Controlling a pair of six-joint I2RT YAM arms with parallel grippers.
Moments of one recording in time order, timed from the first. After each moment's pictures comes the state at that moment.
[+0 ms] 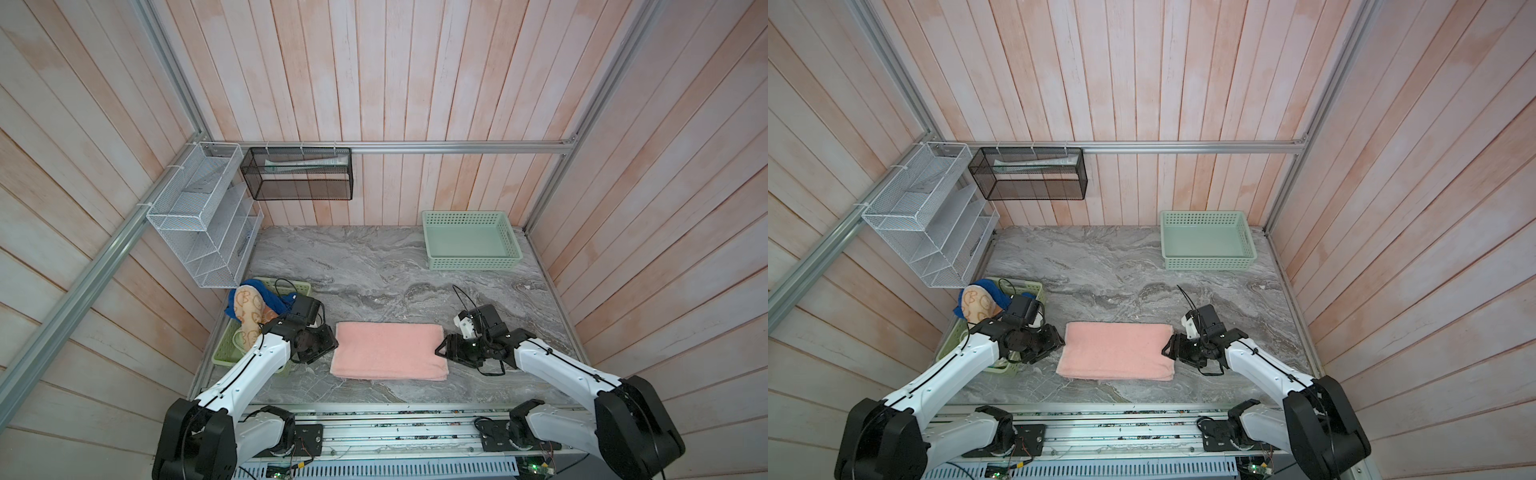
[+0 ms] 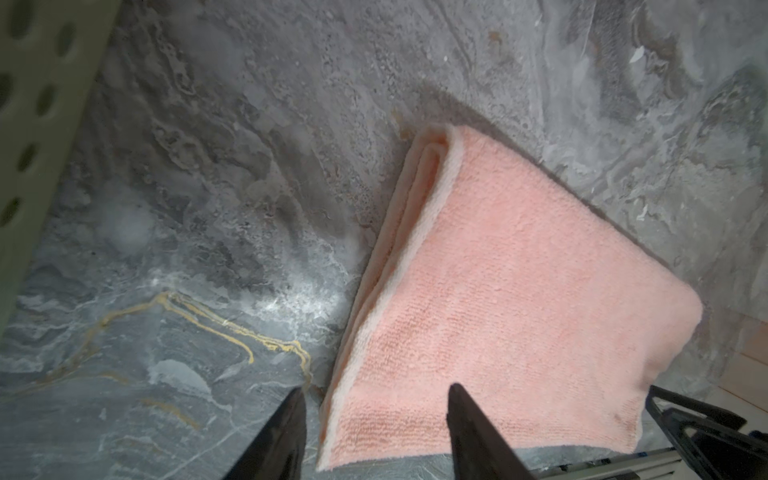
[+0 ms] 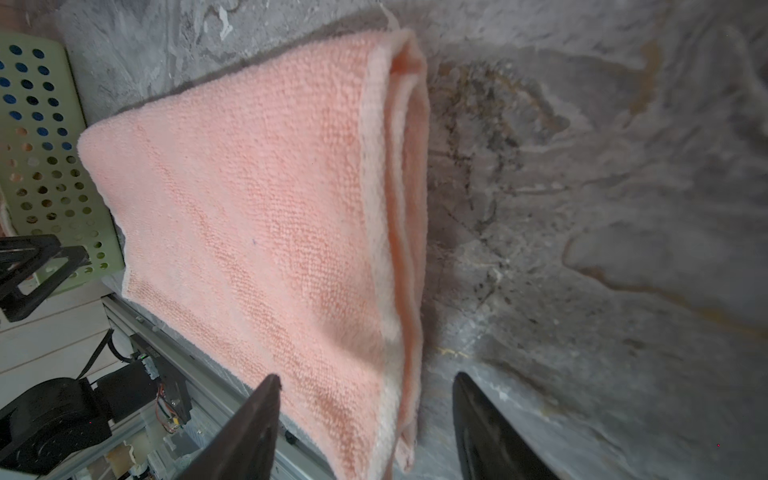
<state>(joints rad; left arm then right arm) -0.30 1.17 0.70 -0.74 0.23 -0.72 0.45 1.20 0.52 -0.42 -0.45 0.66</state>
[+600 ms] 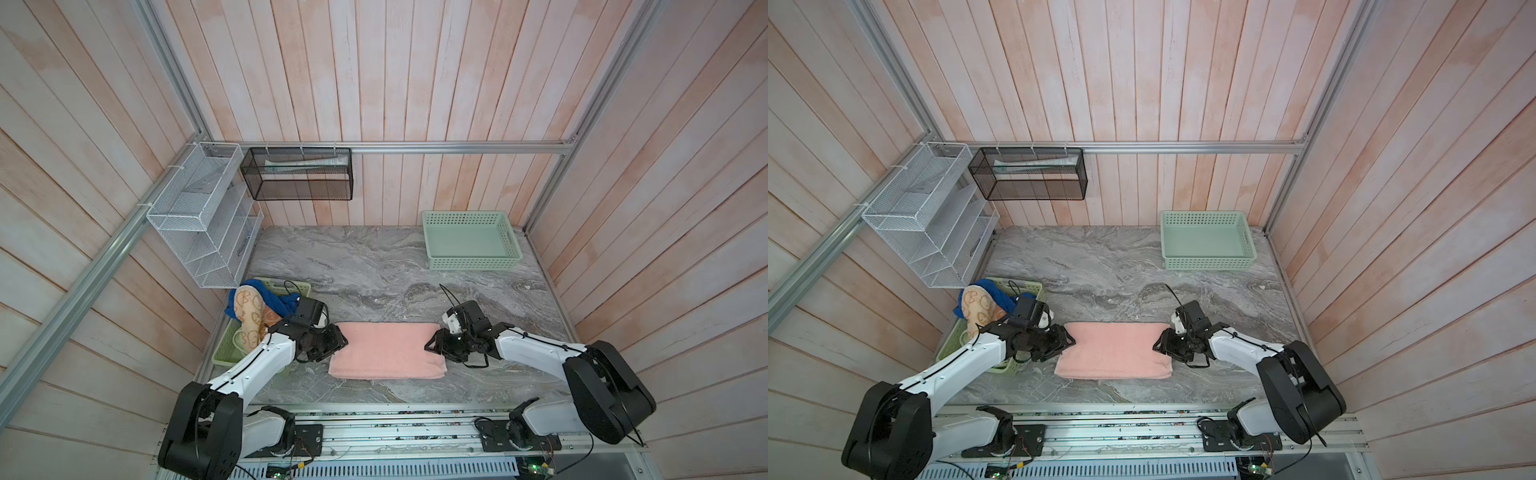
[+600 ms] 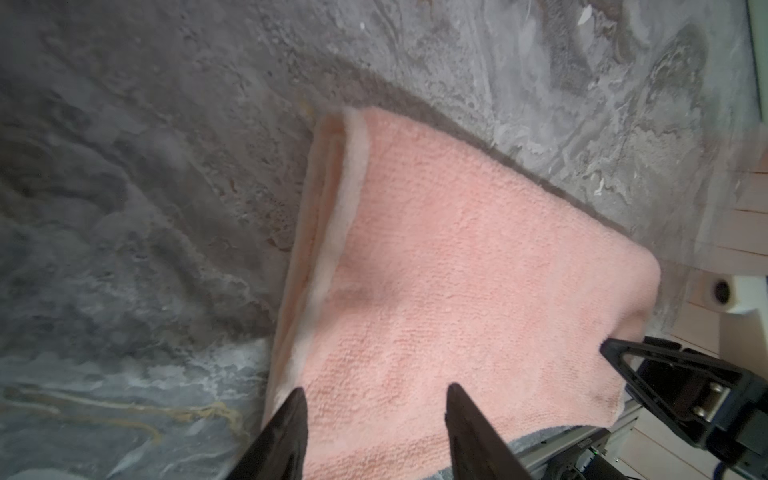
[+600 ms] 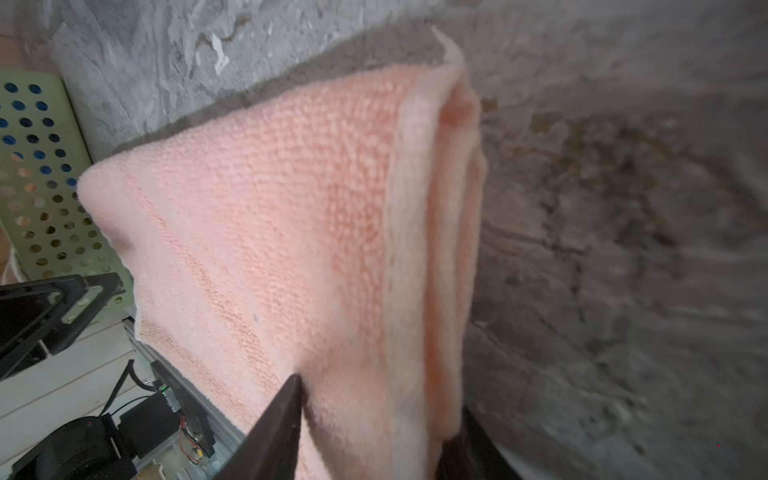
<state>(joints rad) -0.30 1.24 0.63 -0.53 0.37 -0.69 0.52 1.43 0.57 -0.21 -0.45 0.78</state>
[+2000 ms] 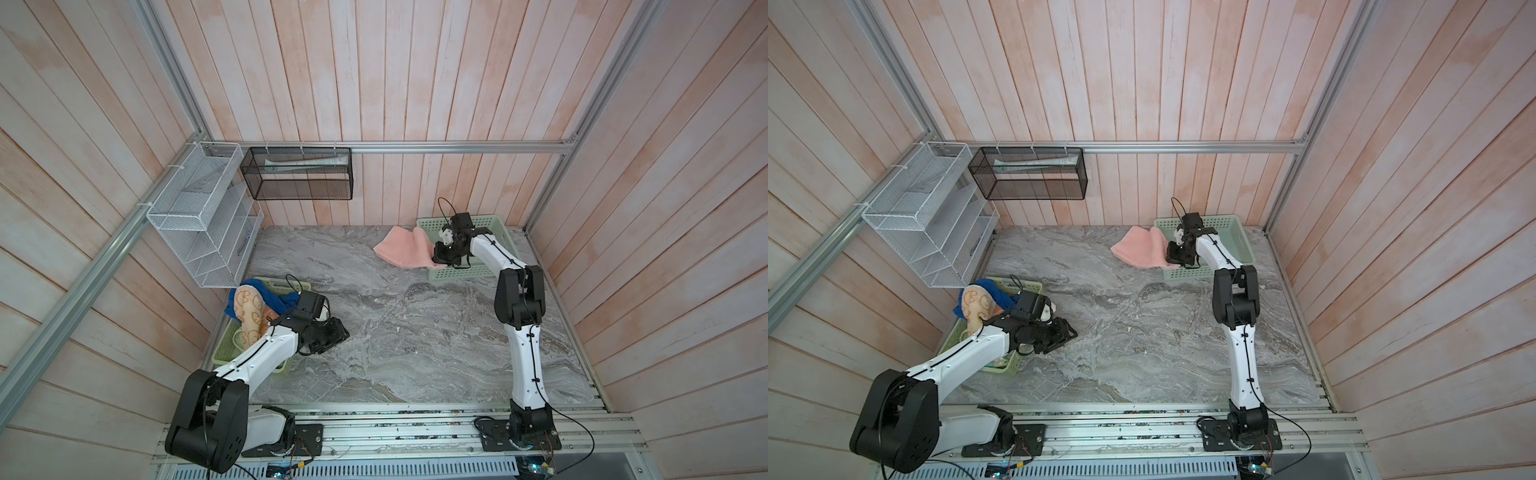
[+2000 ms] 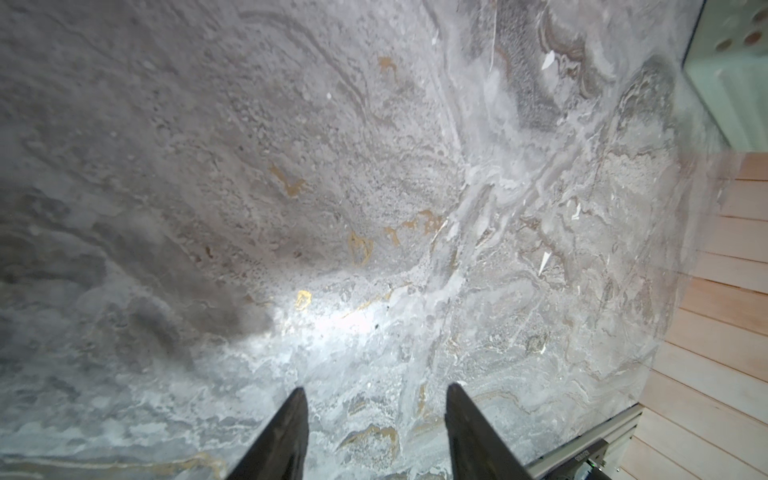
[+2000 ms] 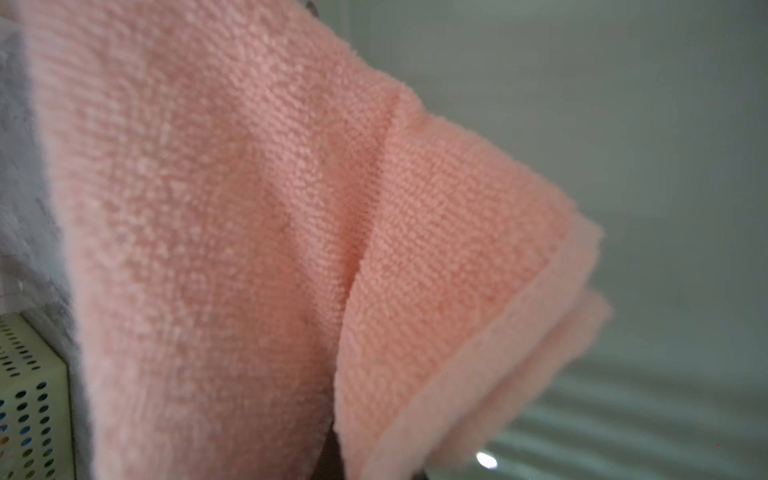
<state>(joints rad) -0.29 1.30 0.68 -0.50 0.35 -0.66 0.23 2.36 1.99 -0.77 -0.40 0.32</state>
